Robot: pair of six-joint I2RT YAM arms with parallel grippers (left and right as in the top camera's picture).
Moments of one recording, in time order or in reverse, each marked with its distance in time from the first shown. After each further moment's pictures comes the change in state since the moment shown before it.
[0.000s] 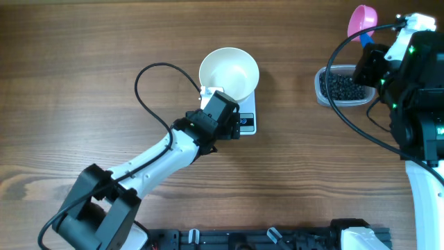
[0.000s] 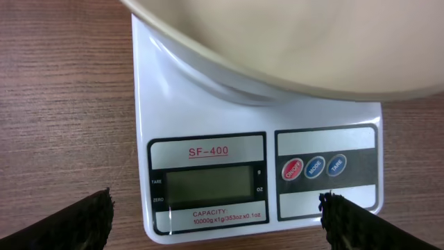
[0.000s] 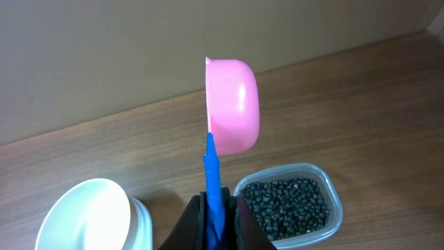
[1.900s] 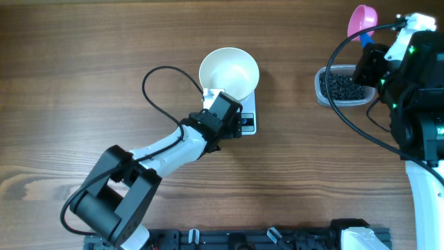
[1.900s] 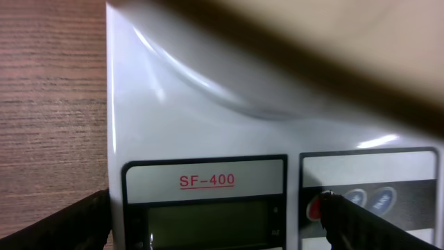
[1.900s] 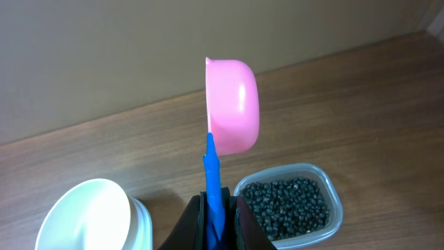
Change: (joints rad) left arm 0.000 0.127 -0.001 0.103 -0.014 -0.023; right arm 0.000 0.000 0.000 0.001 0.000 0.000
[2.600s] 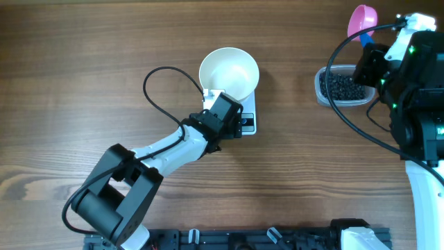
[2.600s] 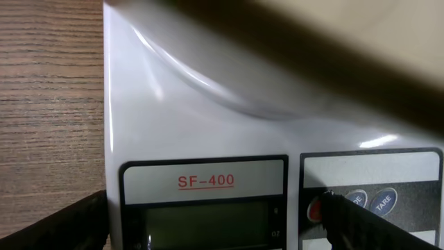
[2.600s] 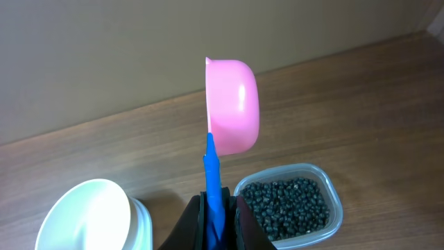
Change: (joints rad) left arm -0.002 0.010 0.000 0.004 -0.005 -0.003; right arm 0.000 0.000 0.000 0.000 0.000 0.000
